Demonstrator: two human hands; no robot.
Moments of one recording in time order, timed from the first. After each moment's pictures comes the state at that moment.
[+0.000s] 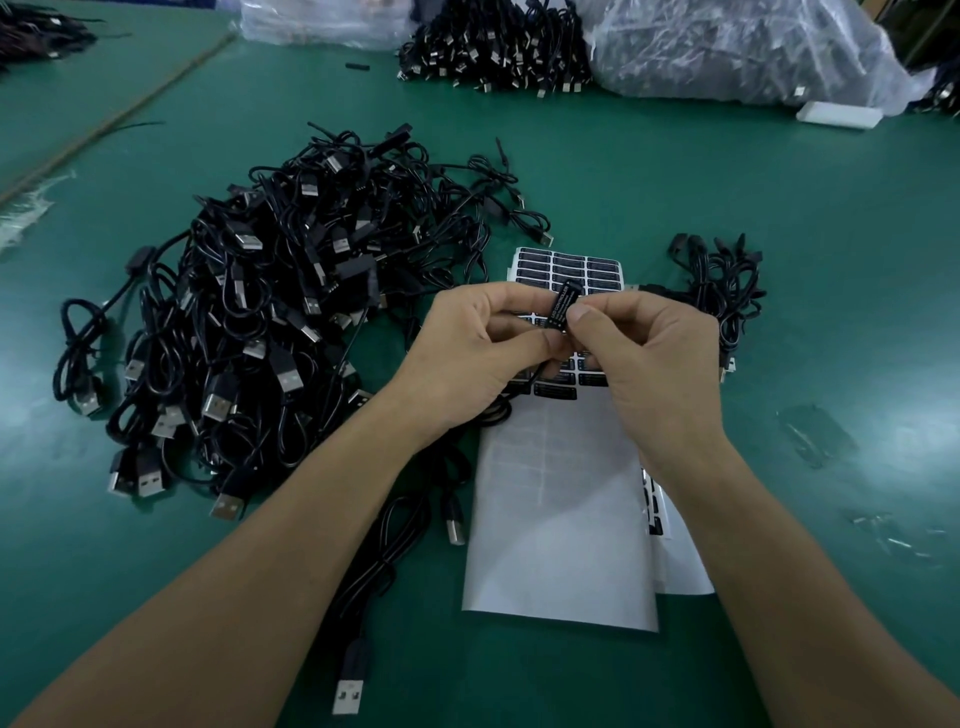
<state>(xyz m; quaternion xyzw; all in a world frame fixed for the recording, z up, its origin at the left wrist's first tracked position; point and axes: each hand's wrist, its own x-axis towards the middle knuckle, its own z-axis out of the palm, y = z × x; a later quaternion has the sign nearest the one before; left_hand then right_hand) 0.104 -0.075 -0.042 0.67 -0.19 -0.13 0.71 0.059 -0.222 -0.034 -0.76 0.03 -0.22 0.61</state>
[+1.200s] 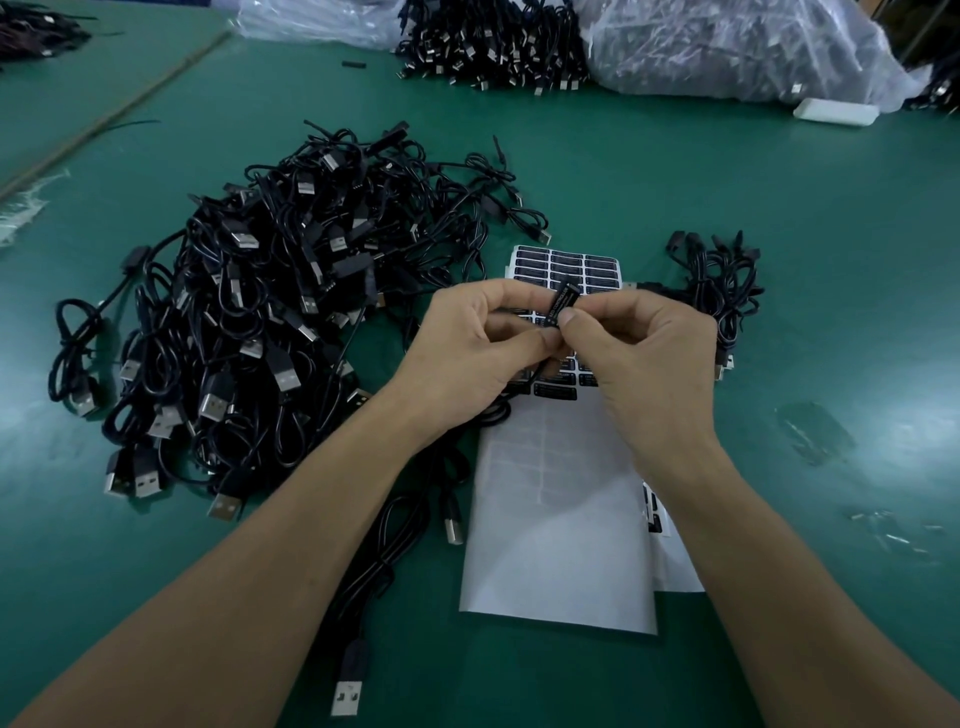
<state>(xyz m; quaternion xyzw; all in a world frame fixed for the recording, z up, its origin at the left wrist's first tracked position) 0.102 -0.076 -0.042 0.67 -0.19 -0.13 0.71 0.059 -0.220 -0.039 -0.75 0.06 -0.23 0.61</state>
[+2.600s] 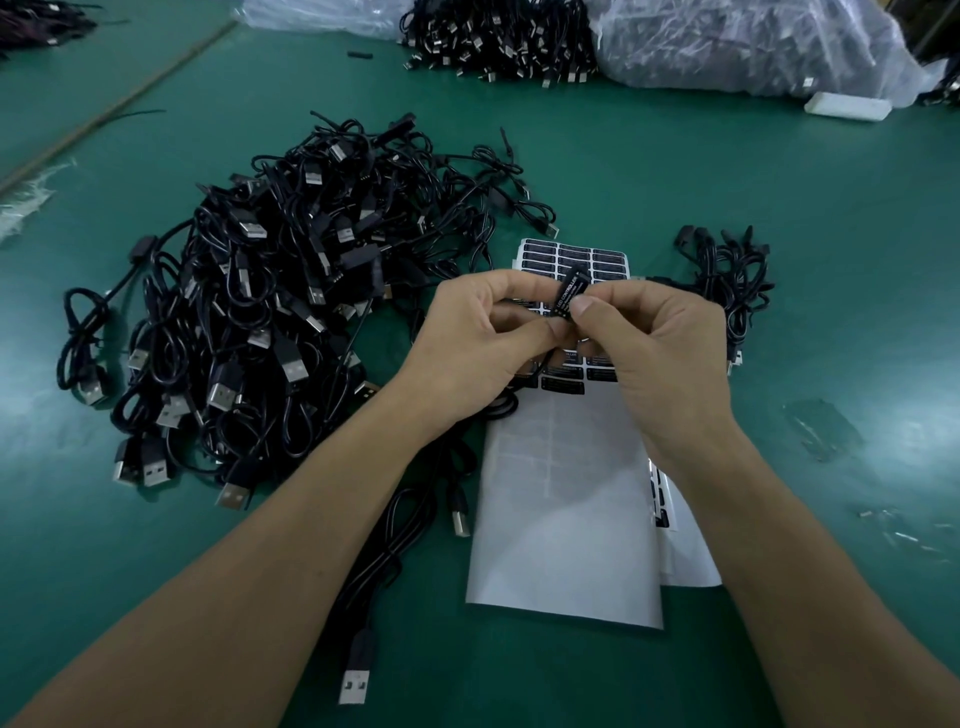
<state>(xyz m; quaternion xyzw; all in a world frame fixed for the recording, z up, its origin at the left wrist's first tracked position) 0.102 -0.077 -0.043 0.67 -0.18 -0.12 0.71 0.062 -0.225 -0.037 -0.74 0.02 -0.20 0.64</state>
